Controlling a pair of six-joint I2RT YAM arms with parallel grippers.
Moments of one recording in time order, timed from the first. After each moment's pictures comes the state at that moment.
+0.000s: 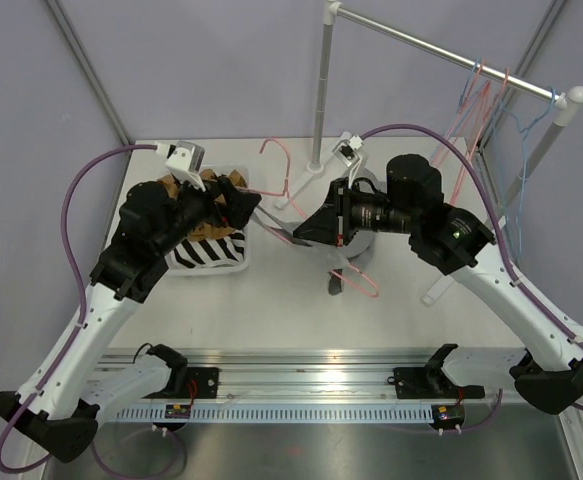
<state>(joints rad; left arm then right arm) -0.48 0.91 1.14 -0.32 0.14 -0.30 0.73 1.21 1.47 -0.51 -0.54 0.57</state>
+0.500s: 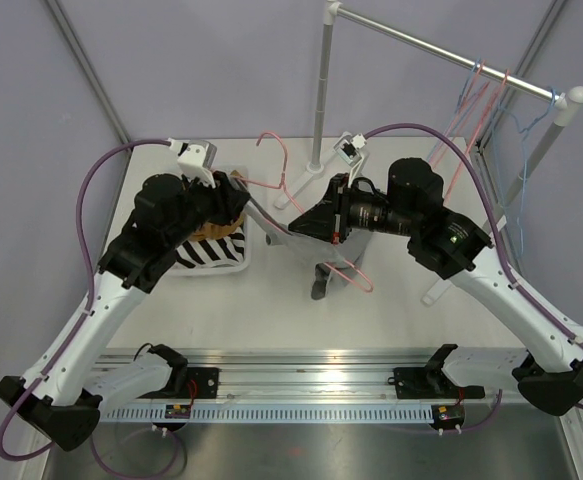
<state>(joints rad) -0.51 1.00 1.18 -0.41 0.06 -0.26 0.78 1.19 1.42 -0.36 -0.49 0.56</state>
